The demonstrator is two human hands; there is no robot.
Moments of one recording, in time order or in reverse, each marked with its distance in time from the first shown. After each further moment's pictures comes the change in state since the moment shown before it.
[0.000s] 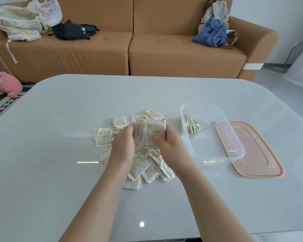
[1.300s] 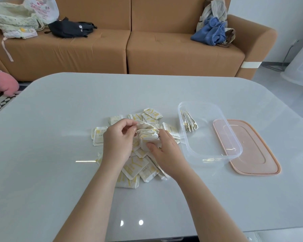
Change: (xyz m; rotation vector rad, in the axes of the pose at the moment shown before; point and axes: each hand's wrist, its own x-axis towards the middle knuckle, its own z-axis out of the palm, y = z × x) left_hand 0.017 -0.012 -0.008 0.351 0.139 0.347; right_hand 0.002 0.028 -0.003 -0.565 0.016 -0.212
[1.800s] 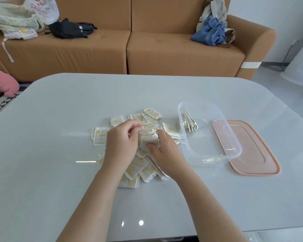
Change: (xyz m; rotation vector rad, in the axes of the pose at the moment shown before) left_hand -0.004 0.001 0.001 0.194 -0.025 0.211; right_hand -0.001 0.000 0.001 -0.035 -0.058 0.027
